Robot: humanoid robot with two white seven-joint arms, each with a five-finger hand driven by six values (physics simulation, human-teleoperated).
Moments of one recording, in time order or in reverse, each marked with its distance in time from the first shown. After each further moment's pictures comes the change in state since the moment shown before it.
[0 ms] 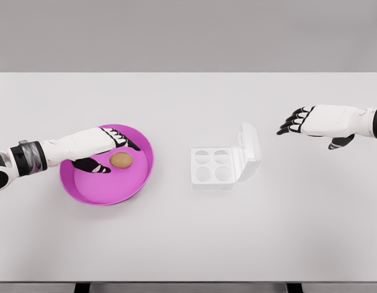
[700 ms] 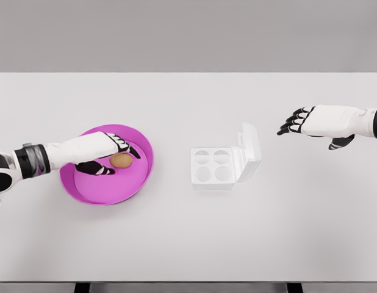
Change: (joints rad) left arm 0.000 0.000 -0.027 0.008 0.004 0.001 0.000; right arm 0.002 -0.002 0.000 0.000 -0.001 0.000 -0.001
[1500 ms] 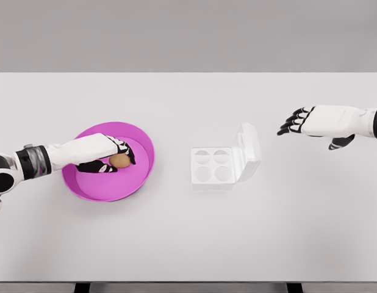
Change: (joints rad) left arm 0.002 0.001 -0.011 0.002 0.007 0.035 0.000; right arm 0.000 0.000 0.000 0.000 0.000 0.000 0.000
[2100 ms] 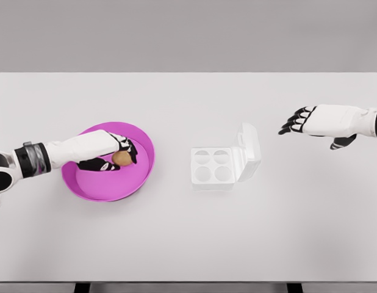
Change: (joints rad) left arm 0.000 0.009 0.005 -0.042 0.046 -0.003 0.000; right arm 0.002 -0.007 -0.004 -0.001 -0.002 0.000 0.000
